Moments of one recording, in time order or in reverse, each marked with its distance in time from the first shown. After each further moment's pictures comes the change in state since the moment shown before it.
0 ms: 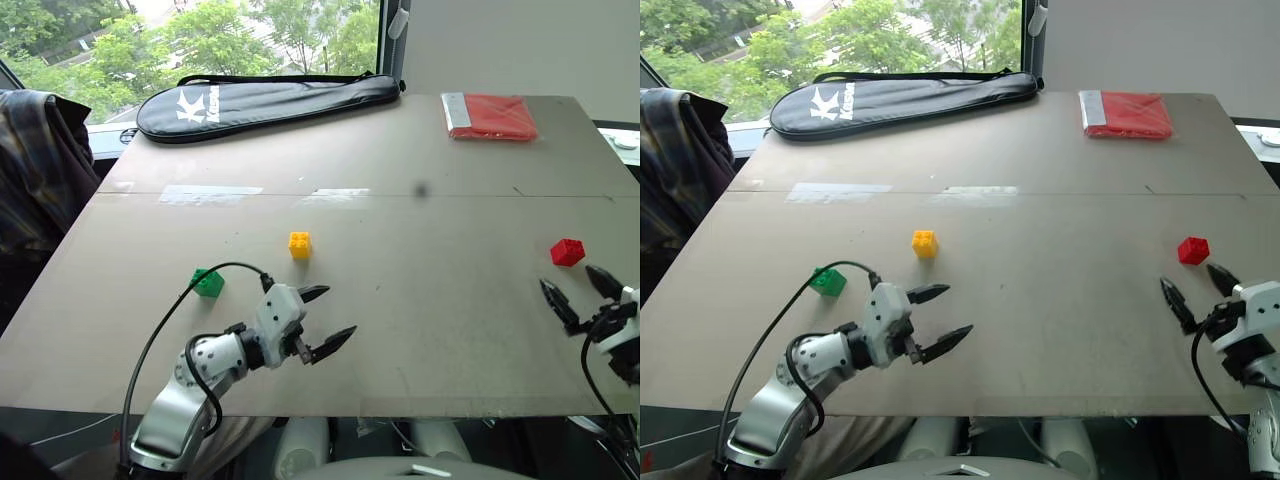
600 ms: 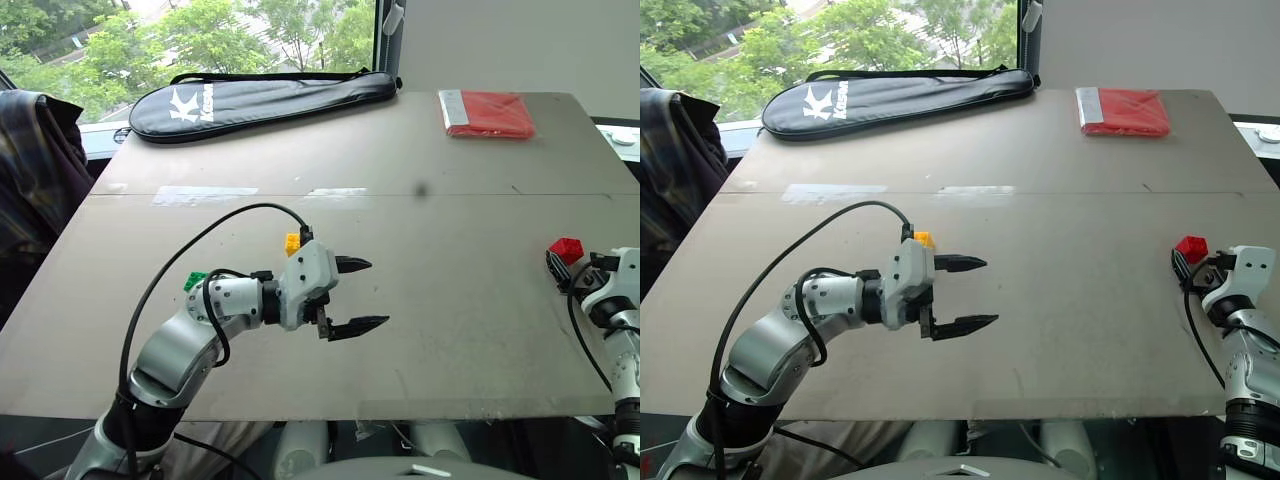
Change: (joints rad) left arm -0.301 0.110 -0.052 -0.106 -0.140 0.263 -0.102; right arm -0.289 -0.003 0.028 0.297 -0.072 0.145 -0.162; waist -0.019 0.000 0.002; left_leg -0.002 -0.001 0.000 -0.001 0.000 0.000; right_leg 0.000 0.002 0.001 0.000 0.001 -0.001
